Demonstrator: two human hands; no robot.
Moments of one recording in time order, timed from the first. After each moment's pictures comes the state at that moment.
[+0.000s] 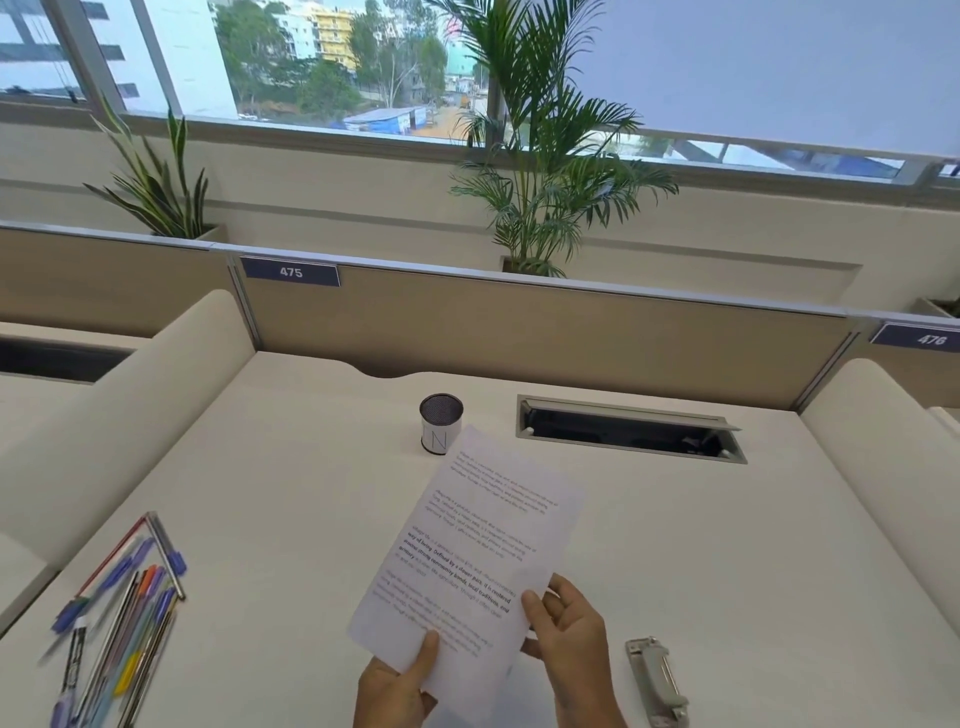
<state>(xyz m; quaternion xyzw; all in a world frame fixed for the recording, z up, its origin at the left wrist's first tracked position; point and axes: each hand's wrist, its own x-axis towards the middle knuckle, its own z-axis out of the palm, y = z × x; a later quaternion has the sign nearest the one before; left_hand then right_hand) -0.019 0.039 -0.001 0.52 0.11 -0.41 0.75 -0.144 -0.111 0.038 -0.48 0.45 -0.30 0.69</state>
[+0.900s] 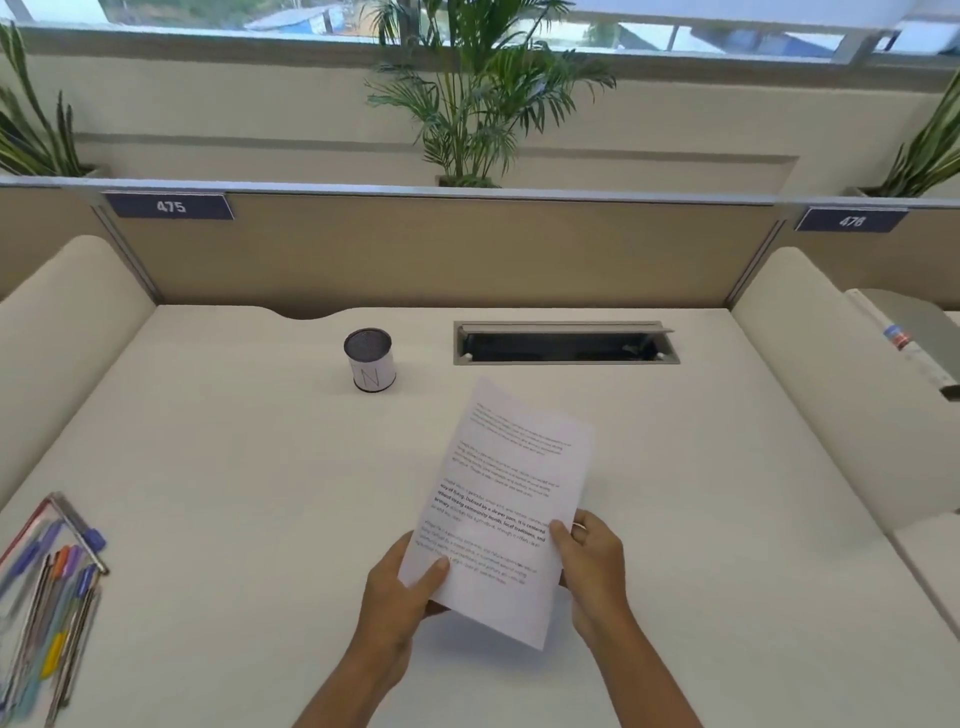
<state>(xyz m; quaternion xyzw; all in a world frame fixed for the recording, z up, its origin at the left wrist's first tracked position) -0.054 -0.007 0.012 0.63 -0.09 -0.45 0.62 -0.221 -0.162 0.031 -0.45 0.60 -0.28 0.60</state>
